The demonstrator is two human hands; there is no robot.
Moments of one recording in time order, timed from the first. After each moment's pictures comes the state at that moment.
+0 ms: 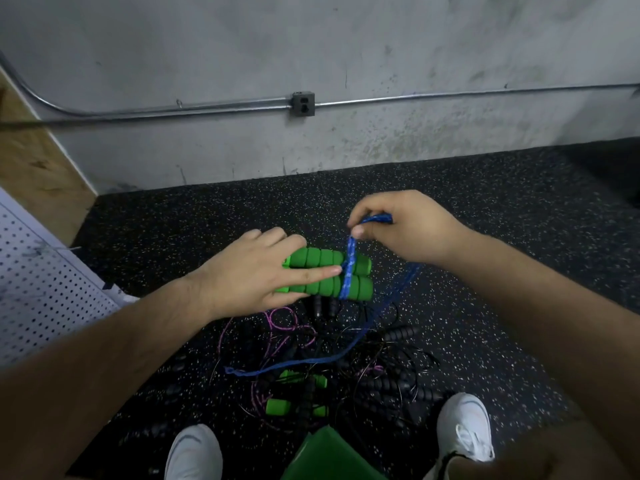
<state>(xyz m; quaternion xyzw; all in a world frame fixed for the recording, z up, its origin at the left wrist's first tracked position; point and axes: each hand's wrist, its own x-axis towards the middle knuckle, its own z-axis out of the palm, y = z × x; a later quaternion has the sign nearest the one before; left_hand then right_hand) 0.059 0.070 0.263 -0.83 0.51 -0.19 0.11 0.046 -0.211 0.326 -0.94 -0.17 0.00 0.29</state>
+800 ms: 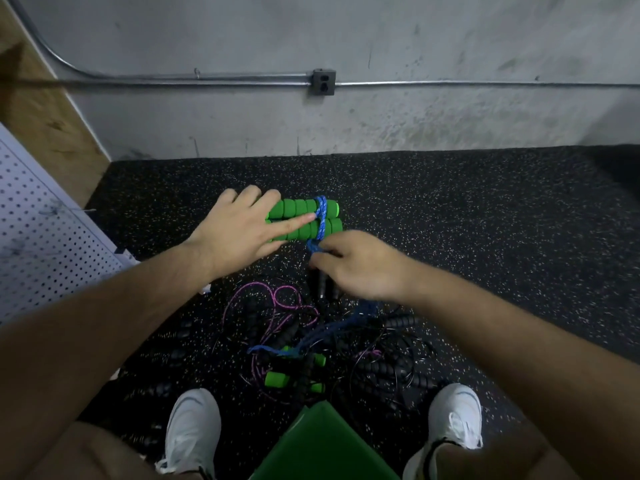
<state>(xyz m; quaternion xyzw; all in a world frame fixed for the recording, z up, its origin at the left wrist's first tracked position) 0.079 0.097 0.247 -0.89 0.34 -0.24 0.18 0.012 -0.135 0.300 -0.92 -0.15 0.18 0.32</state>
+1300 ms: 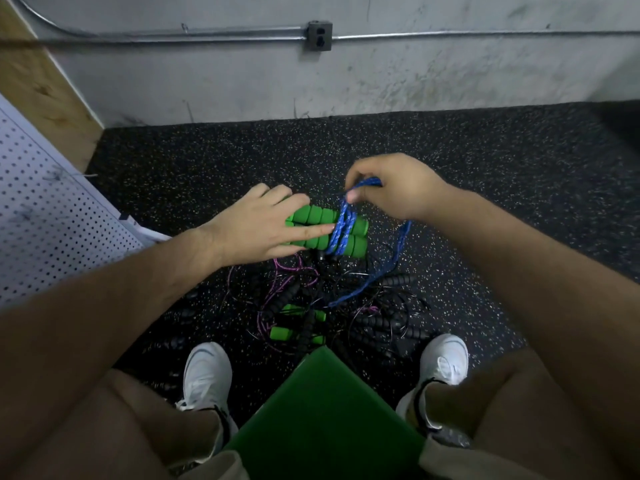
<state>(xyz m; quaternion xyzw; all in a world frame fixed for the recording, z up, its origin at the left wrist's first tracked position) 0.040 0.079 0.240 -0.83 0.50 -0.19 0.16 0.044 -0.193 0.311 -0.96 -0.20 0.05 0.21</state>
